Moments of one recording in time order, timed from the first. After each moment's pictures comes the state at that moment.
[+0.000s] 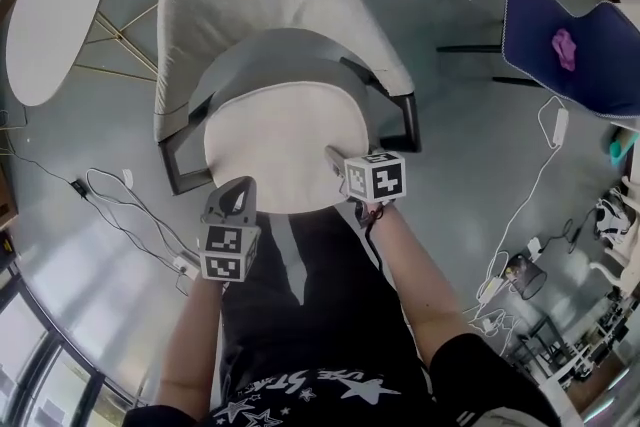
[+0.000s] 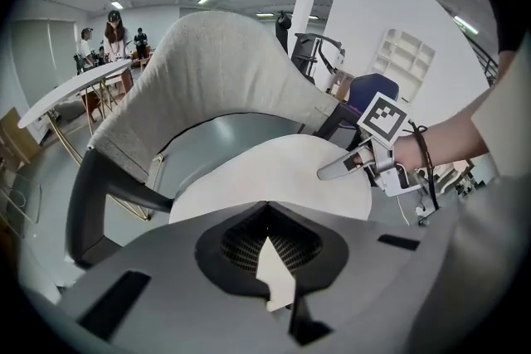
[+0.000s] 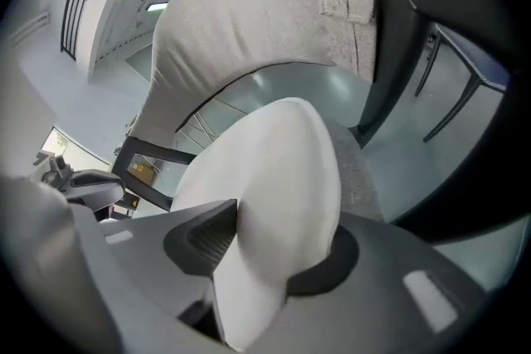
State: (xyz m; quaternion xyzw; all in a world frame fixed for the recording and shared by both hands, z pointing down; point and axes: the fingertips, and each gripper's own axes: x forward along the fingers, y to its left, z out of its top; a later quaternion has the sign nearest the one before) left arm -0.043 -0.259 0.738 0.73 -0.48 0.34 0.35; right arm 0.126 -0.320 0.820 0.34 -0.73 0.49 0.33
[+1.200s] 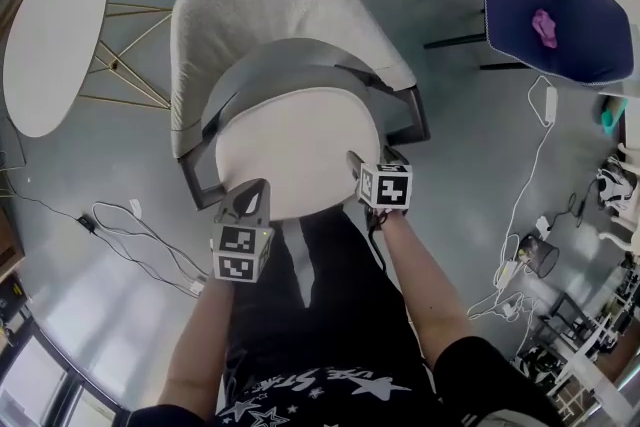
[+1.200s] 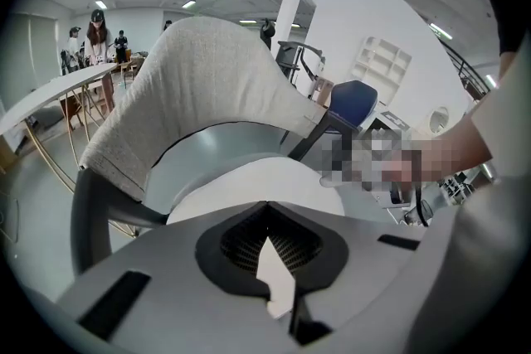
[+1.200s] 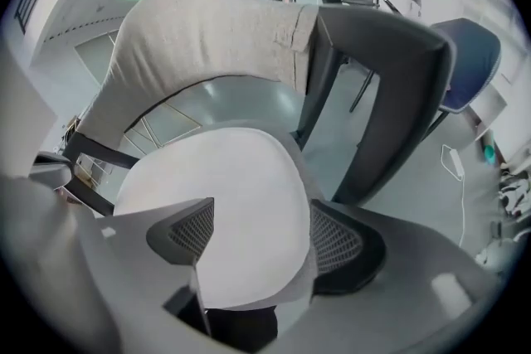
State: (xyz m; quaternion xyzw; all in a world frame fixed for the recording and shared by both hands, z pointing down) left arm -0.050 -0.277 0.731 0.78 -0.43 0.31 0.33; right arm 0.178 -0.311 0.824 0.52 -0.64 0.43 0.37
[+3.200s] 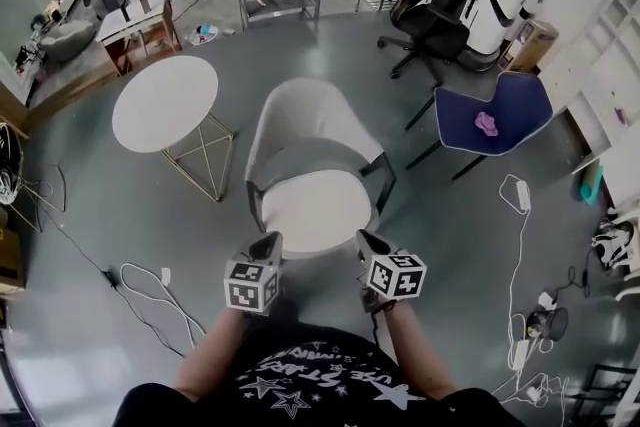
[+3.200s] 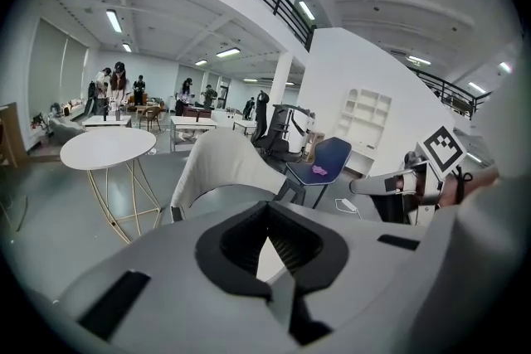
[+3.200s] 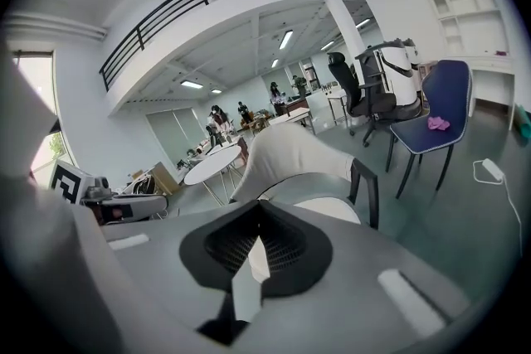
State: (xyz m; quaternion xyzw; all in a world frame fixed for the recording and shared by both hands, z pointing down) left arm -0.088 -0.141 0.508 0.82 -0.49 0.16 0.24; right arm 0.099 -0.146 0.514 0.50 -0.79 0.32 0.11
